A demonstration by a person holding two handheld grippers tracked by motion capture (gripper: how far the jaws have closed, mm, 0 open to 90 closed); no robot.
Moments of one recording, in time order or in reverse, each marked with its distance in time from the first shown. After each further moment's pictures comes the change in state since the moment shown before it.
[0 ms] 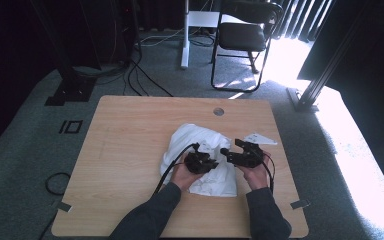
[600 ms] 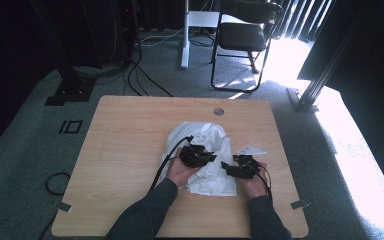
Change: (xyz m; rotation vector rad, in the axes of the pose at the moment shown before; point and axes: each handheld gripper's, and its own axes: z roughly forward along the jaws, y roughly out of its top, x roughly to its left) left arm 0.008 0.013 -0.027 -0.073 -0.013 -0.036; right arm -0.012 -0.050 0.014 0.179 -0.065 -0.036
